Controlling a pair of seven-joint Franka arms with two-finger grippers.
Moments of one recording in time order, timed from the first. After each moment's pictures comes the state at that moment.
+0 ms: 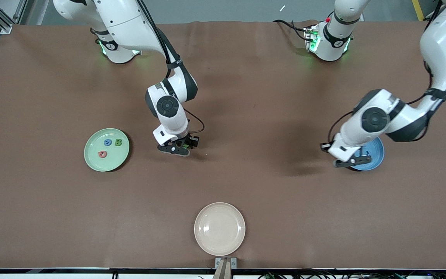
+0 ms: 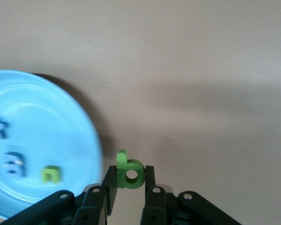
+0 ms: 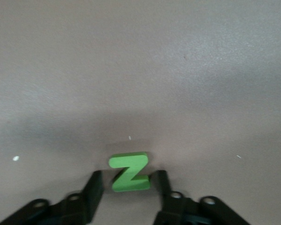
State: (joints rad) left arm 0.94 0.79 -1.17 -2.03 0.90 2.07 -0.82; right arm 0.84 0.60 -0.23 -1.95 0.20 2.56 0.70
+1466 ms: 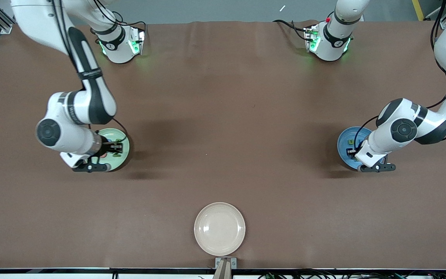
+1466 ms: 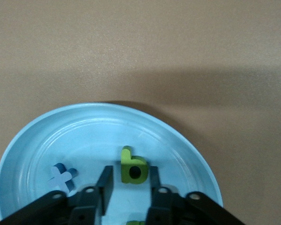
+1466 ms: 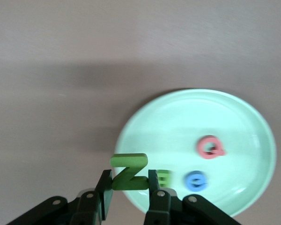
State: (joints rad) left arm 0.96 0.81 -0.99 -2.02 0.98 2.19 -0.63; right arm 0.34 0.39 -0.27 -1.97 0.21 2.17 -0.08
